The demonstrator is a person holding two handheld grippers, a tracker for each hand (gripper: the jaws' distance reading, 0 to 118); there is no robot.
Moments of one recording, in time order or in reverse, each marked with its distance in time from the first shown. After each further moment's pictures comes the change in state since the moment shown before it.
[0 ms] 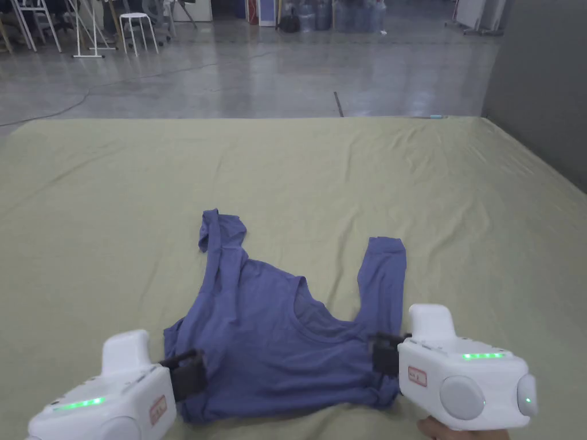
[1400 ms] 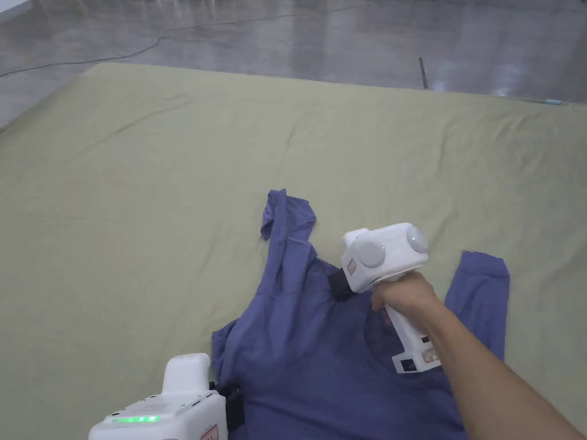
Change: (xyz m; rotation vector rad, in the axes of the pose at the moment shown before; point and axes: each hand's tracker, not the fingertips) left arm -0.032 -0.014 -0.109 -0.211 -0.047 0.080; right arm -0.136 0.130 -0.314 -0.464 0.093 0.428
